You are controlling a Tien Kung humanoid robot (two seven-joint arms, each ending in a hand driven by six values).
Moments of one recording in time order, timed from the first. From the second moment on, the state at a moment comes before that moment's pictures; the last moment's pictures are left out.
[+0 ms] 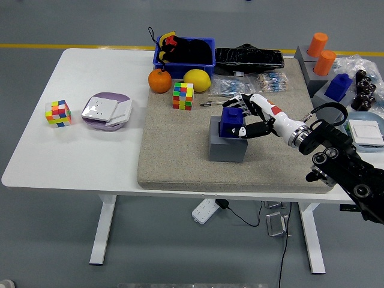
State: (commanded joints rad) left arm -0.16 0.22 -0.26 -0.27 0.18 0.04 0.18; right arm 0.69 -0.23 0.68 0.96 -1.14 -0.04 0.18
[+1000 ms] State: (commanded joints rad) left arm -0.16 0.22 -0.27 -0.27 0.18 0.04 0.18; right arm 0.71 -0.37 0.83 1.13 -1.26 0.04 0.10
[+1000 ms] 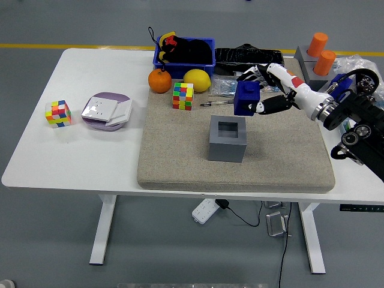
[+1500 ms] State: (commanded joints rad) left arm -0.16 0.22 -0.28 -0.27 0.18 0.04 0.18; right arm 0.65 -0.41 0.80 0.98 -1.24 0.06 0.08
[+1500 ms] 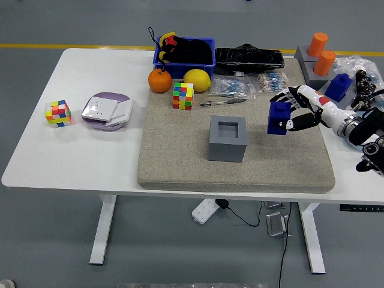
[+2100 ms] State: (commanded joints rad) left arm -0.15 0.21 -0.27 -0.27 0.18 0.04 0.18; right arm 0.62 -0.37 0.74 0.85 -1.19 0.03 0.12
